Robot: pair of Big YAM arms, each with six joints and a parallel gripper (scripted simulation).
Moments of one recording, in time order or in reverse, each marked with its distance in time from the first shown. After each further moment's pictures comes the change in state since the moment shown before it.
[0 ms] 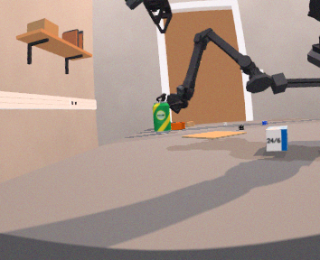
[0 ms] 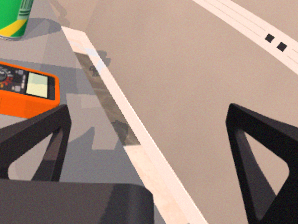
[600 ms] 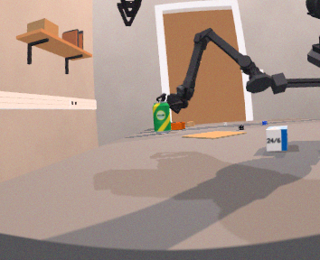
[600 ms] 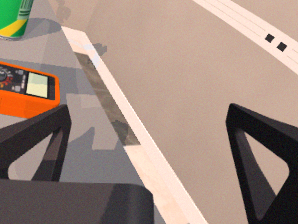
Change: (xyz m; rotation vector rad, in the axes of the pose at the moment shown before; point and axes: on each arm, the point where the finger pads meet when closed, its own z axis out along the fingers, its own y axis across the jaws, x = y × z) left arm -0.053 0.150 0.023 0.120 -0.086 -0.351; right arm 0.000 0.000 0.000 0.000 0.000 0.000
